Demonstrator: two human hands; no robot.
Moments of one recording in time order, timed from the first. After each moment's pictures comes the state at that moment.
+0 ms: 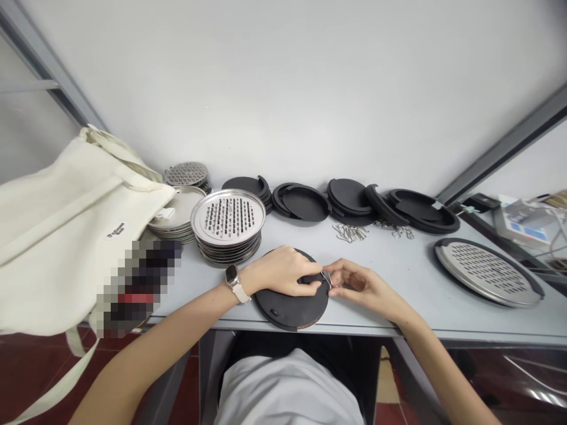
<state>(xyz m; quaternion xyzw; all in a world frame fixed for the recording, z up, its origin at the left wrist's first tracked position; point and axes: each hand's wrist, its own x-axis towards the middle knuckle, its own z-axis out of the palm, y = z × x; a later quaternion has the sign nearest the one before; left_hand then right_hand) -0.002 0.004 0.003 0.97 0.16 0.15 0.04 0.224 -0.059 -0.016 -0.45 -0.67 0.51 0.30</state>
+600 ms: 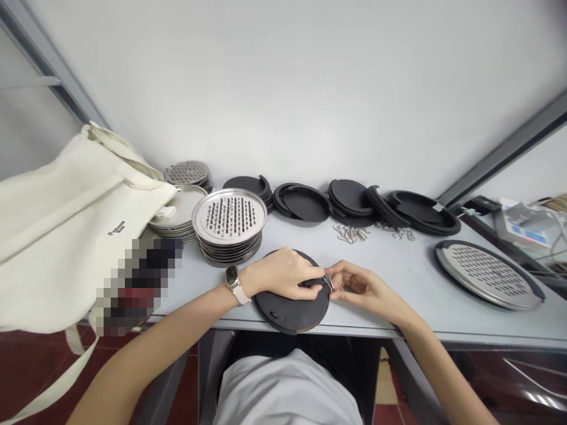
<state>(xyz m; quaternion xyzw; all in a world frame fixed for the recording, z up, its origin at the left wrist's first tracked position) -0.001 0.002 0.002 0.98 0.14 0.14 0.02 0.225 -0.059 -0.016 -0.43 -0.67 0.53 0.29</state>
